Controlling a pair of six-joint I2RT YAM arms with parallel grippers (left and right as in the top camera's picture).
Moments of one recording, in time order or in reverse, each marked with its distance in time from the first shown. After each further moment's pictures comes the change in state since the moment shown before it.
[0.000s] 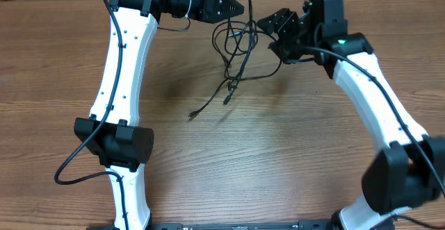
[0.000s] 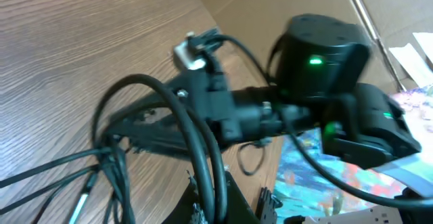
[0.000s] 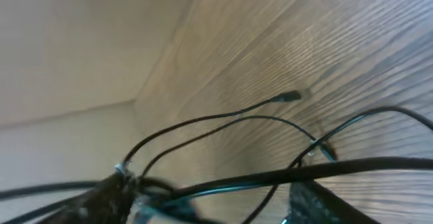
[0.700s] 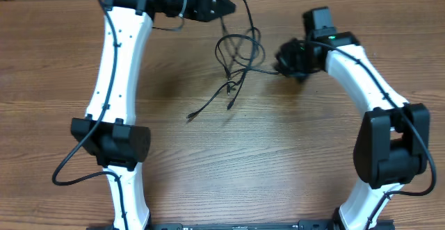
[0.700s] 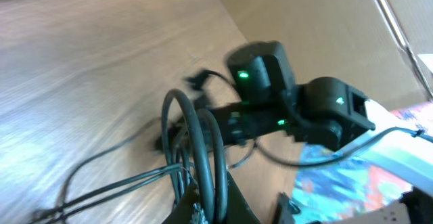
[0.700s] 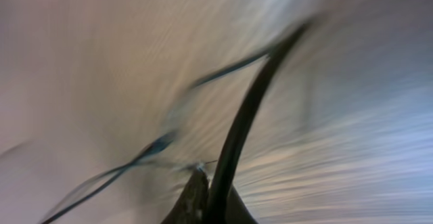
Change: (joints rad) left arm 0.050 0.000 0.000 -0.010 -0.064 0.023; right arm -0.080 0.161 0.001 -0.313 0.129 -0.117
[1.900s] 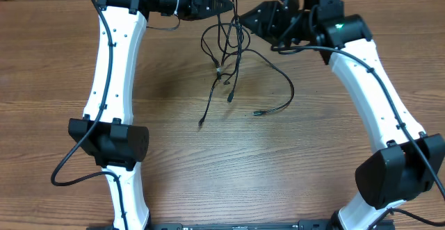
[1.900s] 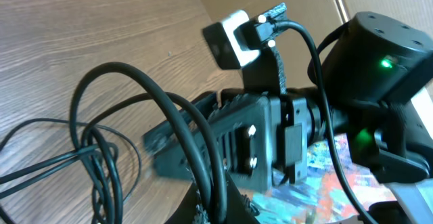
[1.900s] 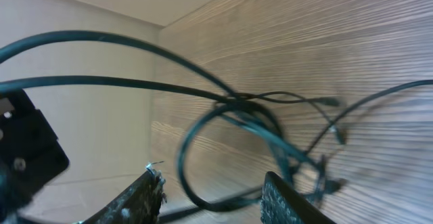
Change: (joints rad) left arm -0.006 -0.002 0.000 0.000 0.094 -0.142; right arm 0.138 -0.126 0.227 0.186 -0.305 -0.298
